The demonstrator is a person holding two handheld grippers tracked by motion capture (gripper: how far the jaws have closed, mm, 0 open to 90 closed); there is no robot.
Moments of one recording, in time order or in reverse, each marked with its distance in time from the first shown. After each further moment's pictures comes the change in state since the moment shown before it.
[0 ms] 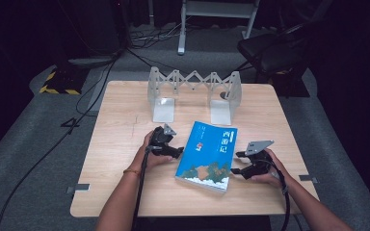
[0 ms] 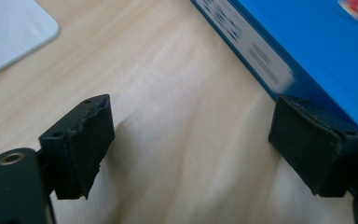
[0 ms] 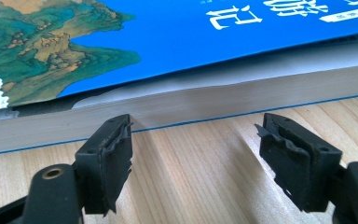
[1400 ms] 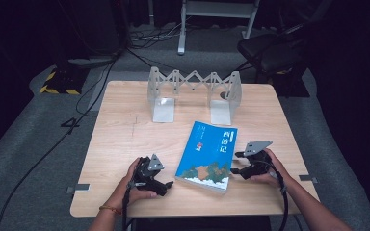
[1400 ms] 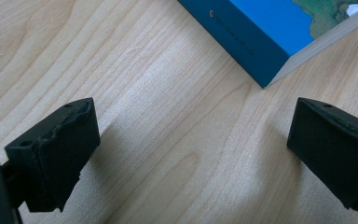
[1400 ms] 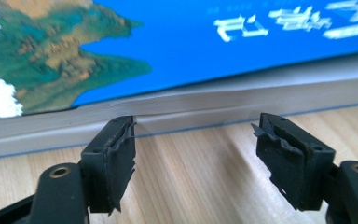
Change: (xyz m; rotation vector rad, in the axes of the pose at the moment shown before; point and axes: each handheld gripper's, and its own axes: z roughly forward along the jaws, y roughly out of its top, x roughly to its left) left arm -0.054 -0.065 -0.058 0.019 -0.039 0.050; right arm 0.005 0.006 -0.002 0.006 -0.014 -0.019
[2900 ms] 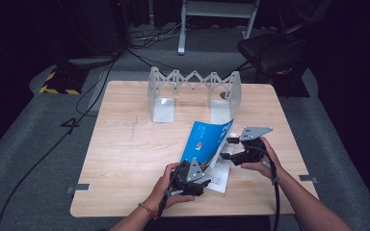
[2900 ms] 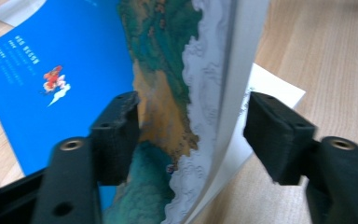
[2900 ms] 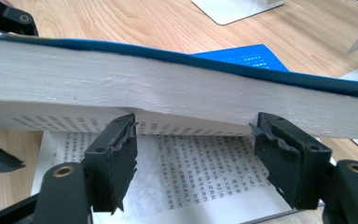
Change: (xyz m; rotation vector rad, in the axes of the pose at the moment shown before) left arm -0.083 0.073 0.023 -0.193 -0.015 0.180; right arm 0.005 0.061 -0.015 -0.167 -0.022 0.062
